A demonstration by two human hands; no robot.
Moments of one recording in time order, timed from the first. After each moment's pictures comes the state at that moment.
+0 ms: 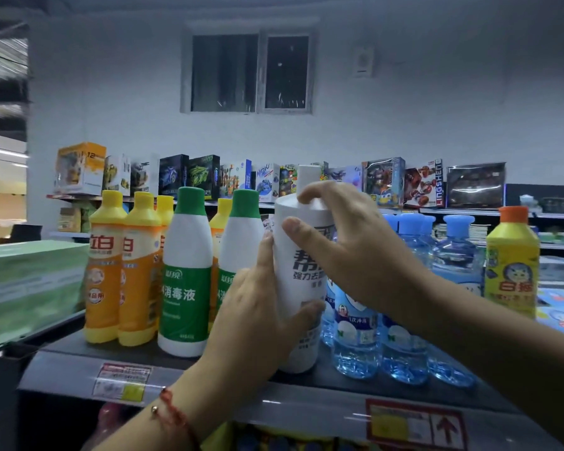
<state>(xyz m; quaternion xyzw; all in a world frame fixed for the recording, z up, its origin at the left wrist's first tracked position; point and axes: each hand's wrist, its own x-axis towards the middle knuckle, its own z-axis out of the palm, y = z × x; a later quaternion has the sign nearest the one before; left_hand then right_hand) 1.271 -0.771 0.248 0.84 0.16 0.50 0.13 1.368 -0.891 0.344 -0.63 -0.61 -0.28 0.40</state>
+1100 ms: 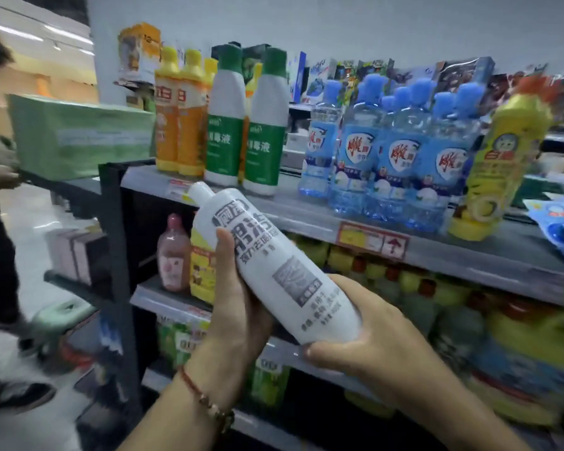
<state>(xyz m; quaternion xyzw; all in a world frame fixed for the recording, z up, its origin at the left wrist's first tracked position) 1.213 -0.944 0.113 0.32 0.08 0.52 0.79 1.323 -1.077 0.146 -0.71 -0.59 0.14 0.36</state>
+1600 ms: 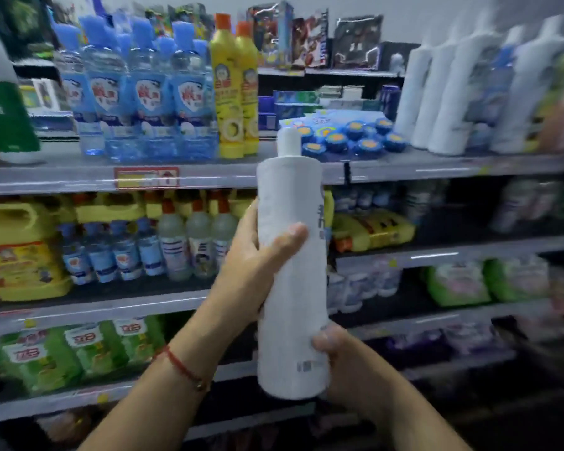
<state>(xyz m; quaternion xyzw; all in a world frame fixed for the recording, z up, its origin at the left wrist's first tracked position) 1.329 -1.181 0.118 0.68 -0.03 0.29 0.67 1.387 -1.322 0.043 -0.47 -0.30 0.50 0.67</state>
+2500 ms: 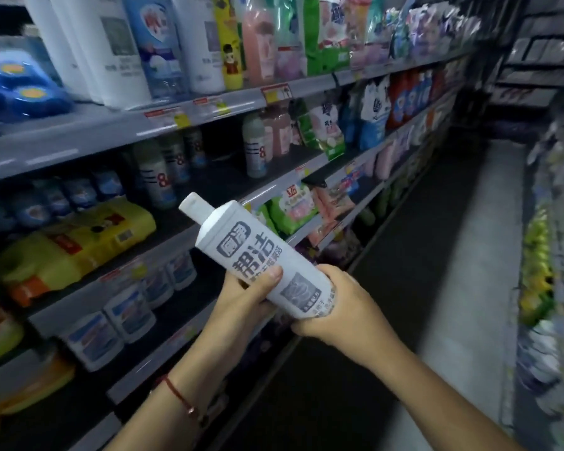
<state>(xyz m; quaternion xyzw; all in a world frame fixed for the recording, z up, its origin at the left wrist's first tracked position) 1.590 -1.463 -0.005 0.61 -0.12 -0.10 0.78 1.556 -1.641 0.002 -0.90 0.01 -0.03 0.44</state>
